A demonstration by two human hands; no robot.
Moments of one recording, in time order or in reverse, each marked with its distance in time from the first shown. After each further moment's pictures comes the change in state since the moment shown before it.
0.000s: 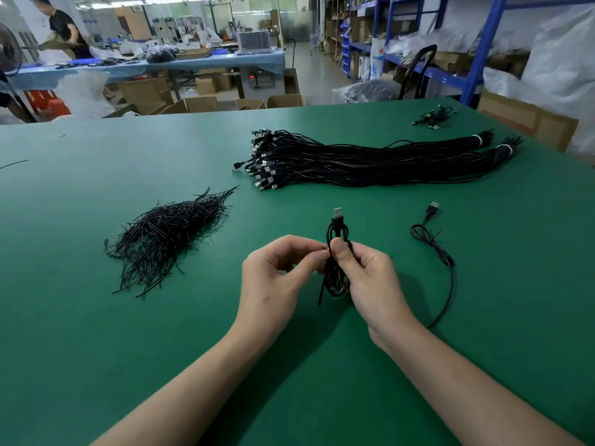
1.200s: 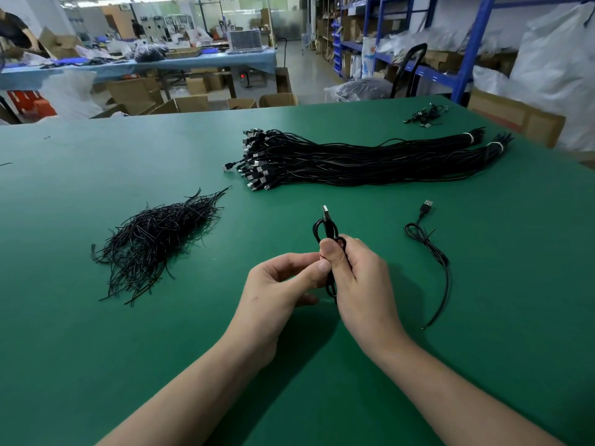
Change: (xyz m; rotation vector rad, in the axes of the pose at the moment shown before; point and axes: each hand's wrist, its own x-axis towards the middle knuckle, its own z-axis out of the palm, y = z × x) left_hand -0.010 0.010 0.002 -0.271 -0.120 -0.414; right_hand -0.007 -0.007 0.007 -0.429 0.102 -0.305
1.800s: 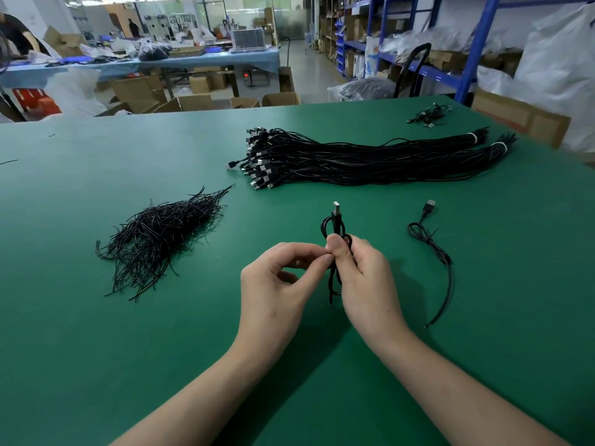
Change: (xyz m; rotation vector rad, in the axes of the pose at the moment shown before) left_hand 0.000 -0.007 0.003 0.428 0.214 0.444; right_hand 0.002 0.002 -0.001 0.090 -0.025 0.118
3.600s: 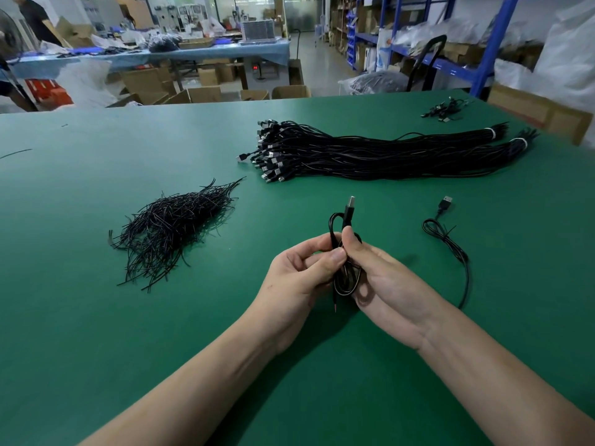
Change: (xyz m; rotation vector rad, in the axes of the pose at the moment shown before) left_hand 0.010 -0.013 0.001 -0.779 -0.302 -0.489; right_hand 0.005 -0.013 -0.017 0.762 -0.466 0.497
